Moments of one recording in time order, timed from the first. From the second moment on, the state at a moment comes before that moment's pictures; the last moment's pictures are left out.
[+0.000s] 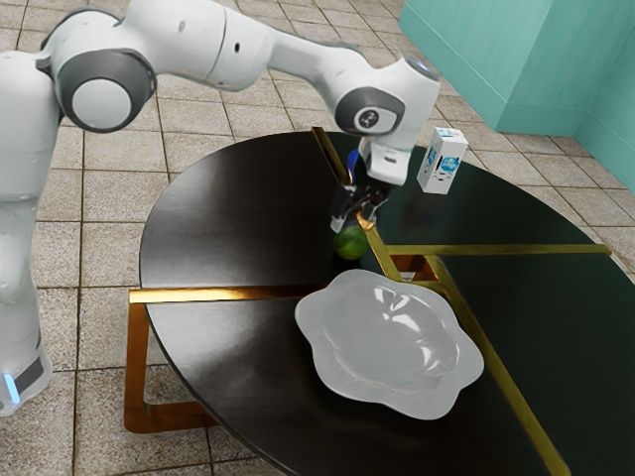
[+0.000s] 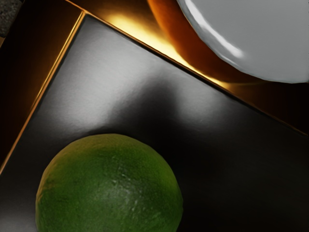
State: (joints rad) arm -0.01 0.22 0.06 -1.63 0.03 1.76 1.11
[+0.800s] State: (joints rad) arm -0.01 0.27 0.06 -1.67 0.00 1.82 1.15
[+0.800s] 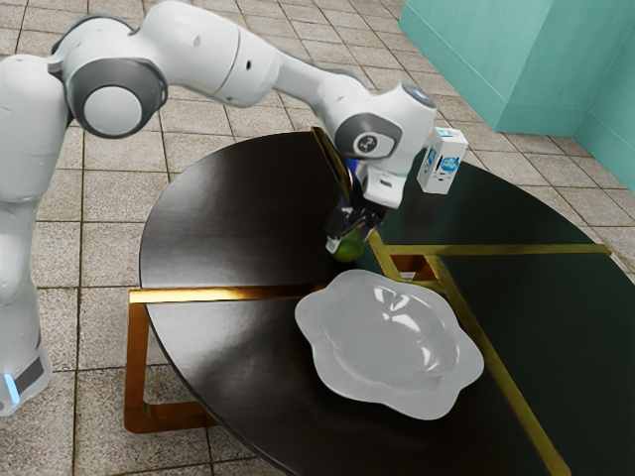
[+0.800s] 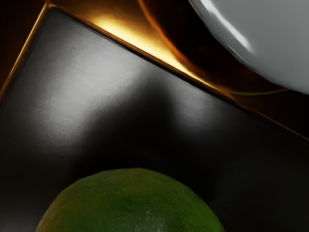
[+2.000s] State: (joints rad) arm -0.01 0.13 0.02 -1.62 0.00 1.81 1.14
